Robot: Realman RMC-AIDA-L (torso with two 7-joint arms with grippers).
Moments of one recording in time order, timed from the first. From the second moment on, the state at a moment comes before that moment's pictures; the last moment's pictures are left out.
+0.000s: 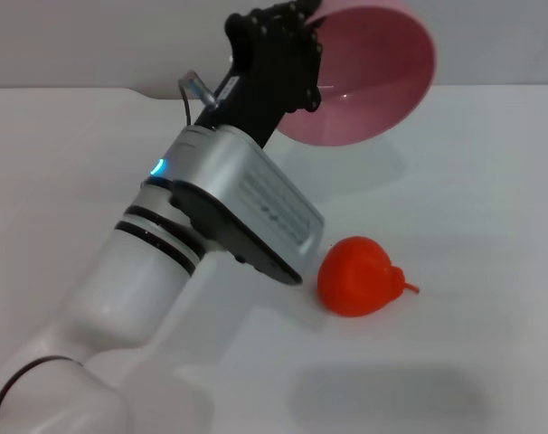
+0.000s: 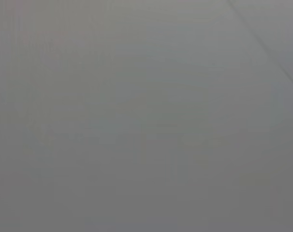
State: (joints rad) left arm -0.35 -2.07 2.42 1.08 2.26 -0.78 -1.76; right arm -0.06 2.07 1.01 1.00 -2.38 -1.35 -0.03
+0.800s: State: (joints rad) left arm -0.67 -2.06 1.51 0.97 2.10 0.60 -2.39; right arm -0.04 2.03 1.00 1.07 -2.40 -1.05 -0.03
